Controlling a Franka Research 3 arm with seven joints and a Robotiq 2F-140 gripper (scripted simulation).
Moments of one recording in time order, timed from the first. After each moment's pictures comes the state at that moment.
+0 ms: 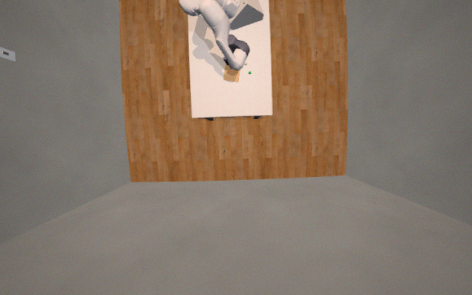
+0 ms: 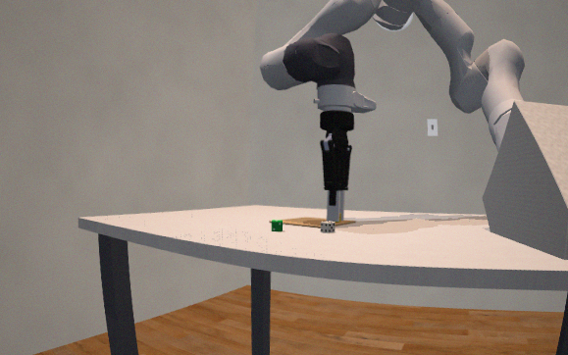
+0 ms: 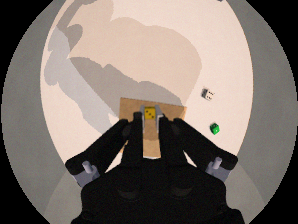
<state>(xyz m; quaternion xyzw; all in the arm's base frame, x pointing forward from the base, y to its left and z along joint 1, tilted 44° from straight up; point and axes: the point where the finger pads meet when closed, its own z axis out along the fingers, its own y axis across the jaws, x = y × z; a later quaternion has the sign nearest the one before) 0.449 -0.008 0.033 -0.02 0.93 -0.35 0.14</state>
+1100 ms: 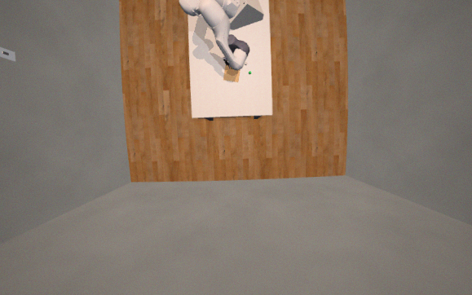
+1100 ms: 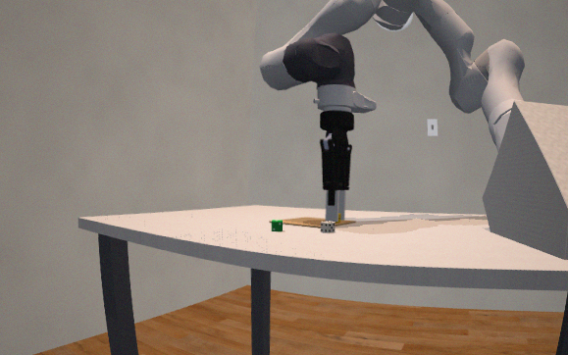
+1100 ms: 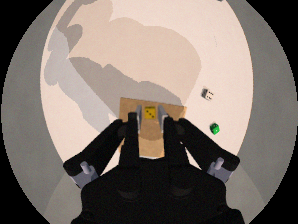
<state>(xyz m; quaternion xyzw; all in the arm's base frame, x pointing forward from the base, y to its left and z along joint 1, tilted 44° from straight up) 0.449 -0.008 0.033 -0.02 0.93 -0.35 0.14</state>
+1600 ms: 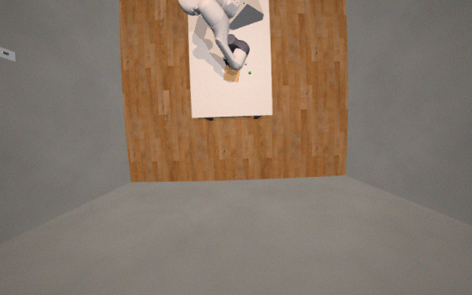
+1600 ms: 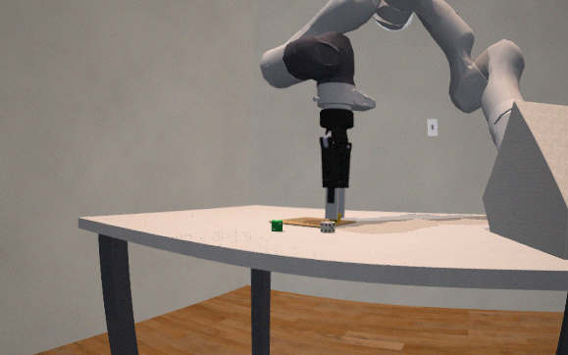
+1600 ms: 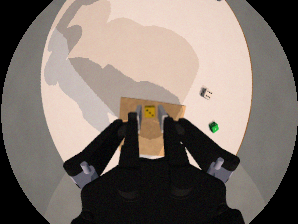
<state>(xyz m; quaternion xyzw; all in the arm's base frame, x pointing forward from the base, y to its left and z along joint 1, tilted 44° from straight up) 0.449 -0.005 0.036 -0.02 0.93 -0.35 0.14</state>
